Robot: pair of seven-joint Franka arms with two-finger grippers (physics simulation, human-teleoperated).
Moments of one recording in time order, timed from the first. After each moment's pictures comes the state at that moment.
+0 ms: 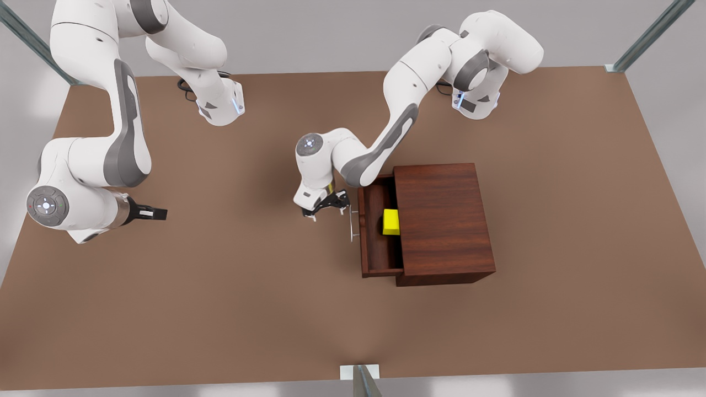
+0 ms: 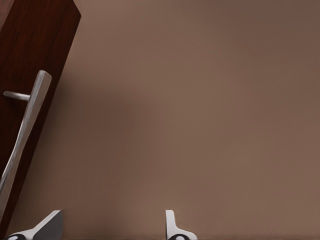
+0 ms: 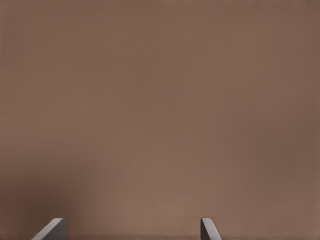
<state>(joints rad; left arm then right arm) -0.95 0.93 0.05 -1.05 0.21 2.04 -1.22 -0.19 0.29 0.21 -1.53 -0.12 1.48 0.18</state>
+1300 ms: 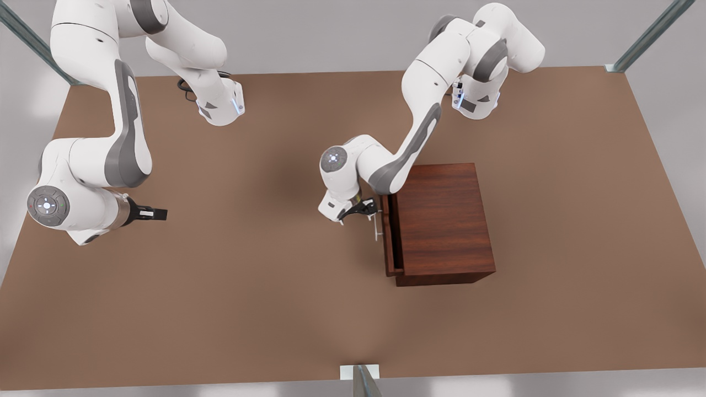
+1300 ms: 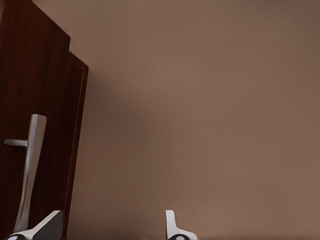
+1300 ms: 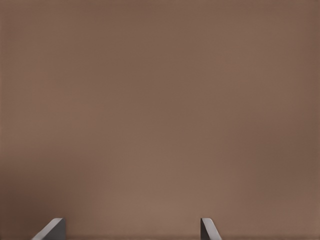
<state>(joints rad) -0.86 0.79 0.05 -1.25 0.20 2.00 -0.98 -0.19 0.29 0.21 -1.53 -0.12 1.49 0.15</state>
